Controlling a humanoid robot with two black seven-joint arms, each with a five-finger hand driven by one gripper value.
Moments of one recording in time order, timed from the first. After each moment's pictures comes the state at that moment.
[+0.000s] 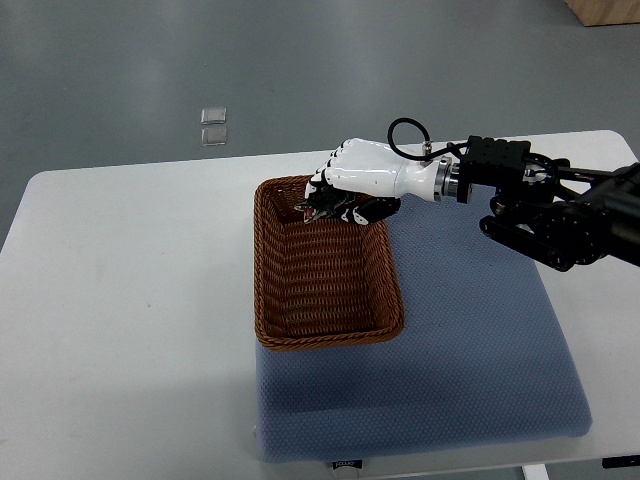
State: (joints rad) left arm 0.02 0.00 -0.11 -0.15 0.04 -0.01 0.01; right arm 1.09 -0.27 0.12 0.81 -1.70 -0.24 0.61
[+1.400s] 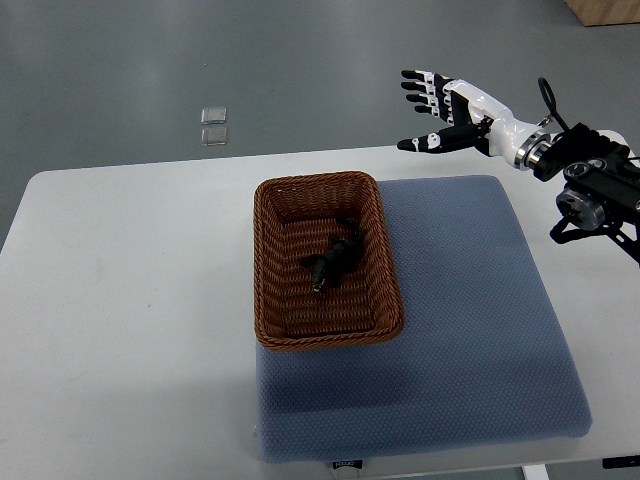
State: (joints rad) left arm 0.02 0.00 -0.11 -0.15 0.04 -0.01 0.01; right arm 0.95 -0.44 0.37 0.79 -0.46 0.20 0.34
